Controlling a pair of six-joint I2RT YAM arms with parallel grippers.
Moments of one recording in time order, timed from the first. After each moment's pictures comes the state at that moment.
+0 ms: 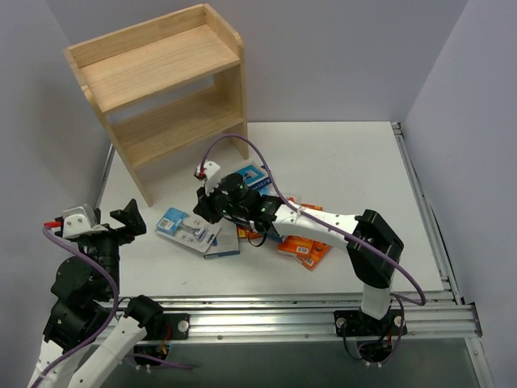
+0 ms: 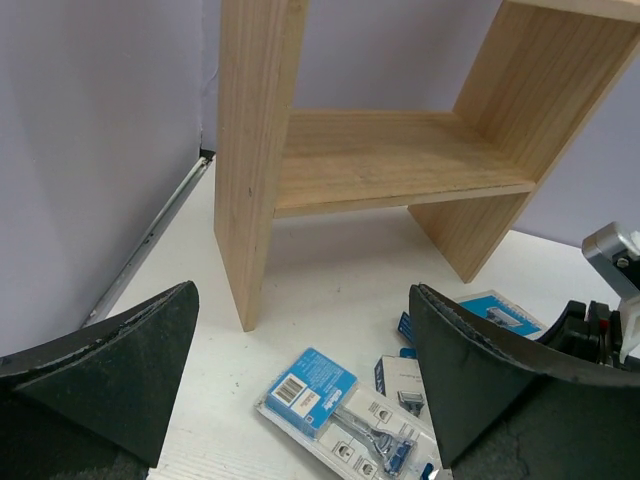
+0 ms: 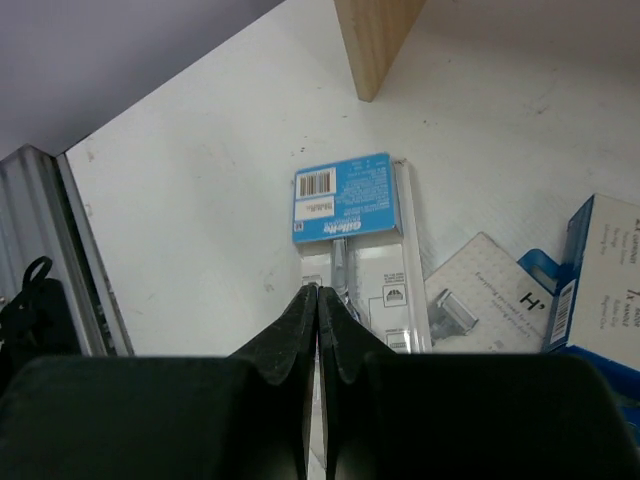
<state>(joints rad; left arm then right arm) -0.54 0.27 0.81 -0.39 -0.72 -0.13 1.00 1.84 1.36 0.13 -0.13 0.20</state>
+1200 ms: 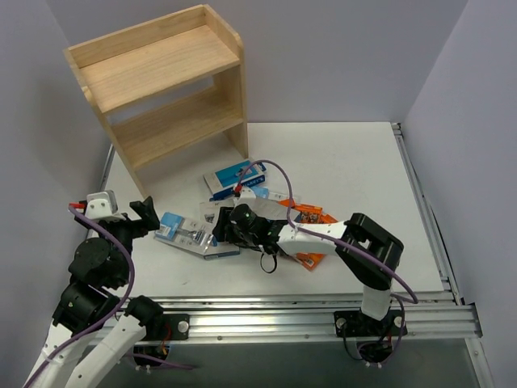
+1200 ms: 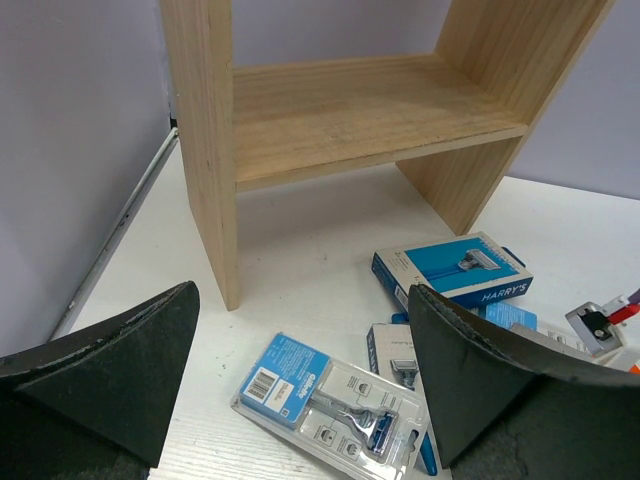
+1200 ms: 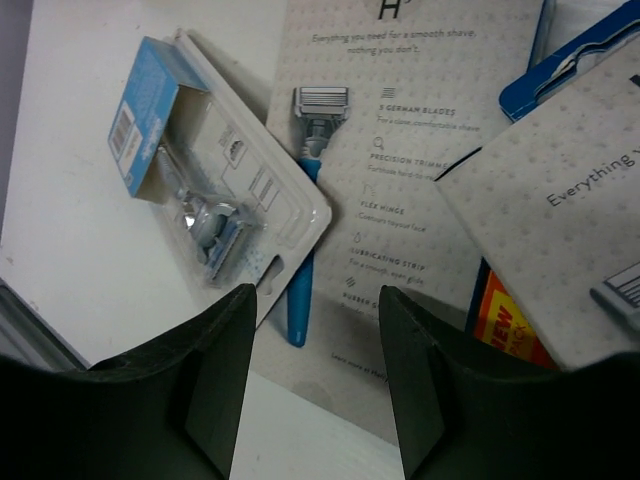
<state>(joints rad) -0.54 0.38 0.81 -0.40 -0.65 -0.15 1.03 1.81 1.02 0.20 0.19 0.82</state>
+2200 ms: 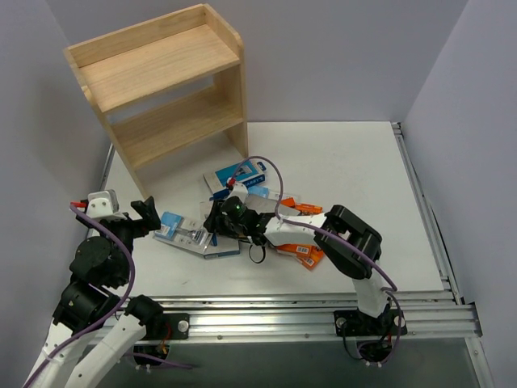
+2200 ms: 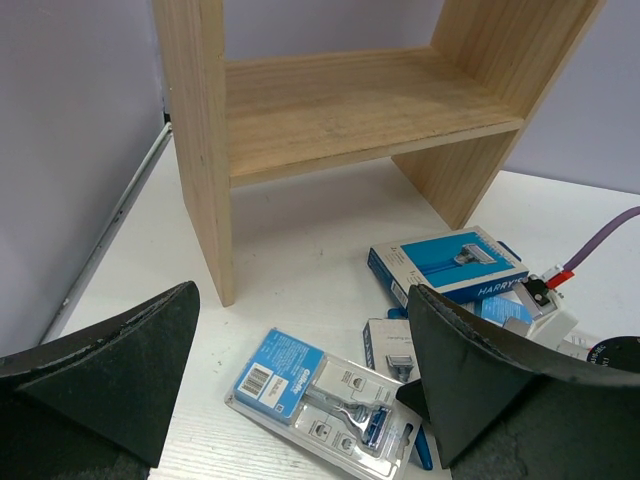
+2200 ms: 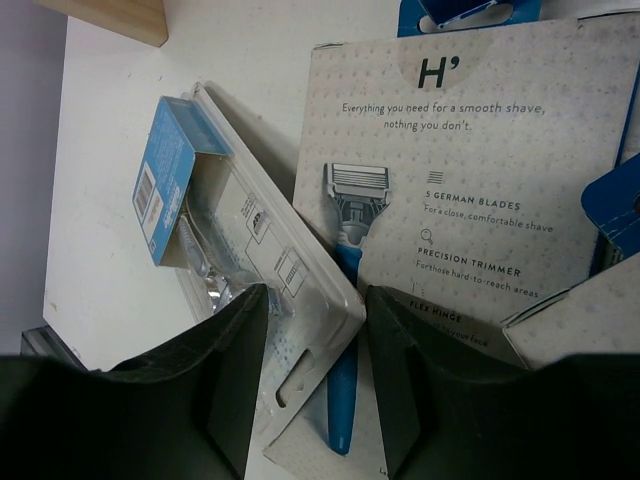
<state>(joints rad) -0.54 0.39 0.81 -0.41 -0.63 -0.16 0.99 1.99 1.17 0.24 0.14 0.89</state>
